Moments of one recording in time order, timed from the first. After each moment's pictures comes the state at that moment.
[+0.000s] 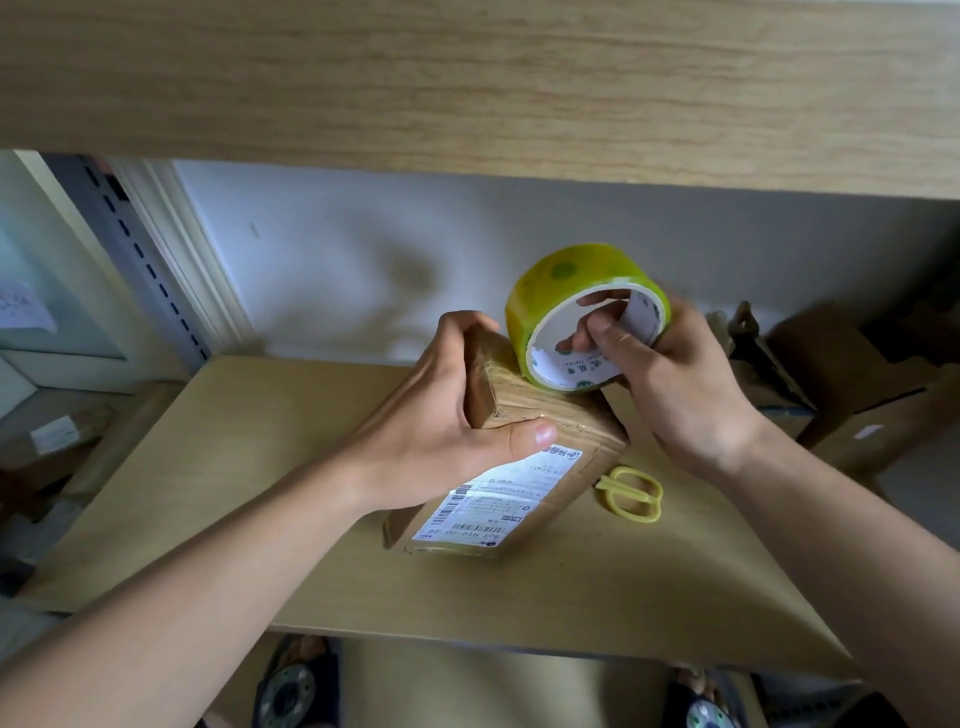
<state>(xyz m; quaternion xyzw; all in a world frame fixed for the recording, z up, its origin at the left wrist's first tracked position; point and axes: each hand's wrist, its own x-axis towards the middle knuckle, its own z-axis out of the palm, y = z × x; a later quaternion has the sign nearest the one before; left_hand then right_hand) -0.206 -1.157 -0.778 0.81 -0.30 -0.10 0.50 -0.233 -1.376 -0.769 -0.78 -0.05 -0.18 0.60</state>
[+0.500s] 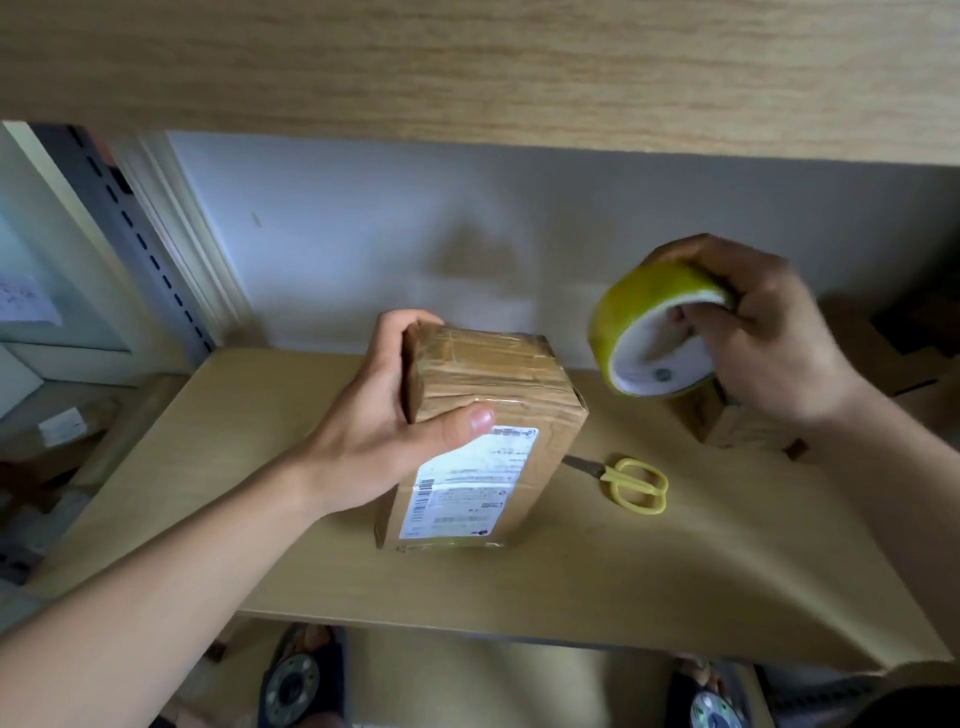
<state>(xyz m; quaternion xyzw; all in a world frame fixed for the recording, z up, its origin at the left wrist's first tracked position) -0.205 -1.124 -0.789 0.77 -0.29 -0.07 0.57 -0.240 -1.423 -0.738 -0.89 -0.11 -0.22 0.38</state>
